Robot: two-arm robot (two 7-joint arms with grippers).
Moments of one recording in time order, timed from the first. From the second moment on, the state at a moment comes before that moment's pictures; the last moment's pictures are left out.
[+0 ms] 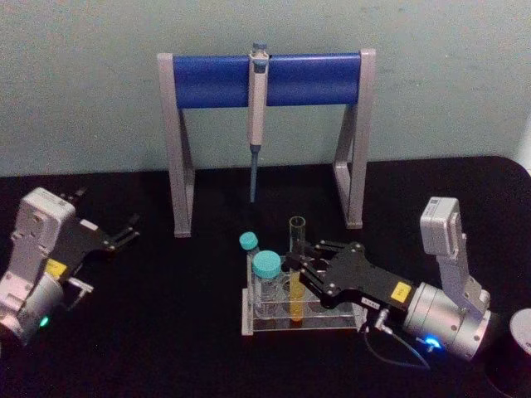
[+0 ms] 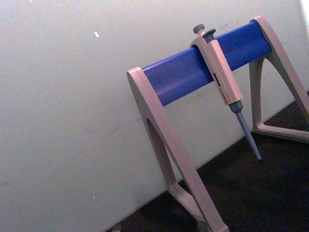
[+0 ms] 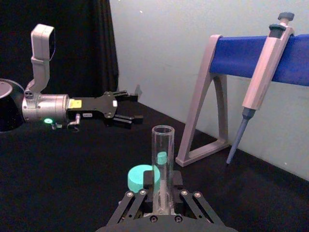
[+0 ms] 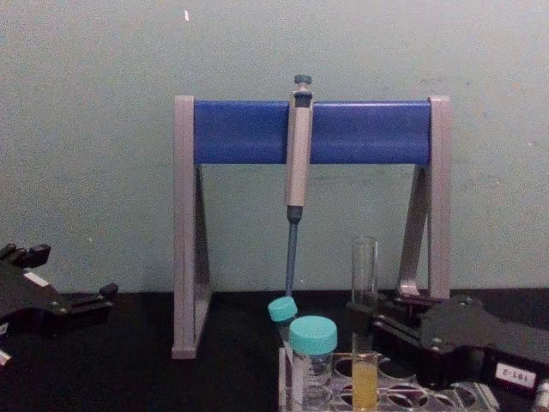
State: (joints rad) left arm -0.20 0.60 0.45 -1.41 -0.25 -0.12 0.03; right arm 0.23 0.45 -0.48 -1.38 0.50 -0.17 0.66
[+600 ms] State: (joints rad) left arm -0.20 0.60 0.45 -1.41 -0.25 -0.12 0.03; right arm 0.23 0.45 -0.48 -1.38 0.50 -0.17 0.66
